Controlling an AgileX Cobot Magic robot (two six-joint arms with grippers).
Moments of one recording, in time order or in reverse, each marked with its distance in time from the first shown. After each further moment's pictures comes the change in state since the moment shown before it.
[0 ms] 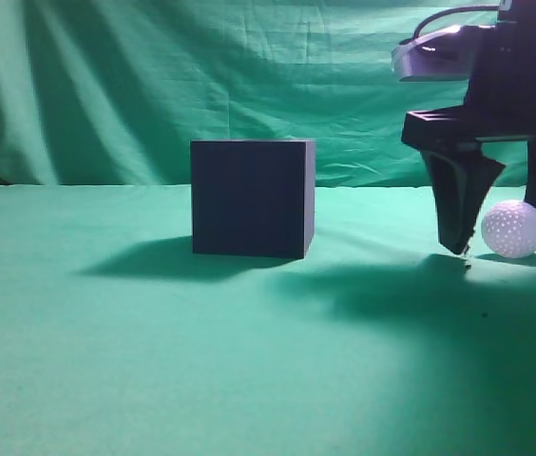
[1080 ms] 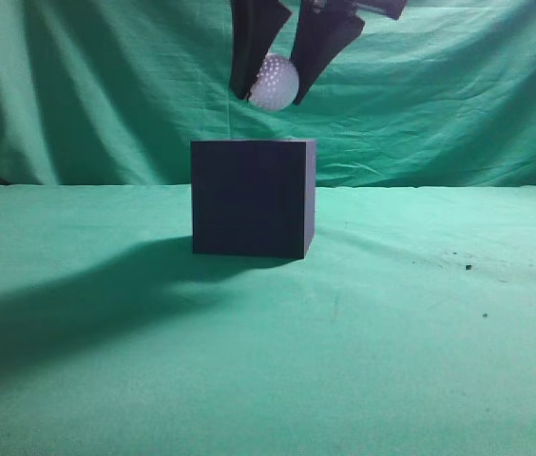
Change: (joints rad) left arm 0.000 0.000 0.000 0.000 0.000 0.000; right arm 0.267 0.011 -0.351 0.079 0.037 -0.016
